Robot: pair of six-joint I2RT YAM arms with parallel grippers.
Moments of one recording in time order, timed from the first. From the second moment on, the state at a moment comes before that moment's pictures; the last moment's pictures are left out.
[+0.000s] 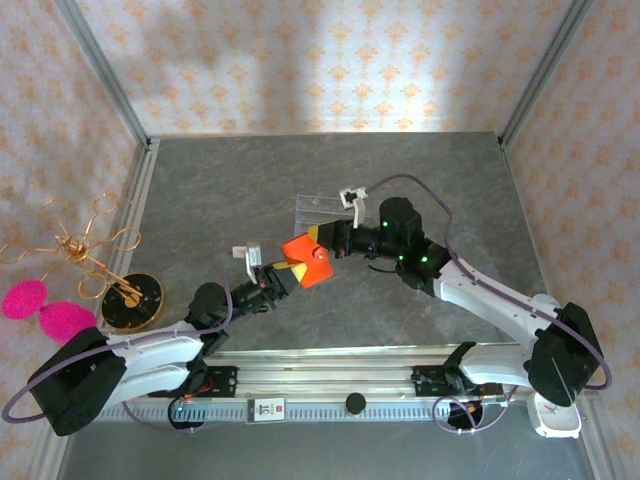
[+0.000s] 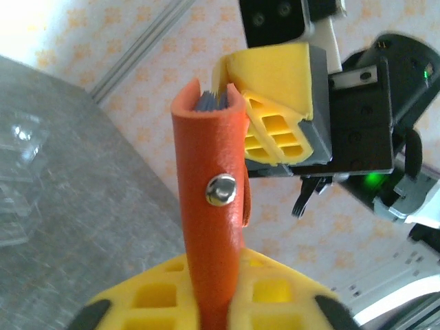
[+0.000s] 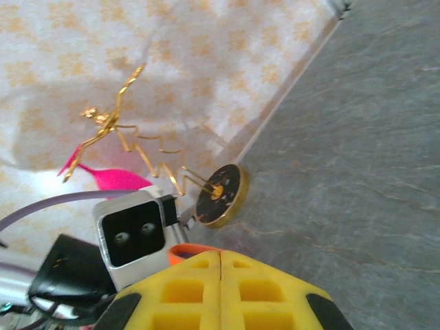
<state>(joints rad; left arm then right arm) -0.70 1.04 0.11 1.12 0.28 -0.86 0.72 1.22 0.86 0.15 -0.50 0.69</state>
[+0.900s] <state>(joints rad) -0.85 1.13 0.43 0.51 -0.06 -0.88 0.82 1.13 0.76 -0.13 0.12 0.59</state>
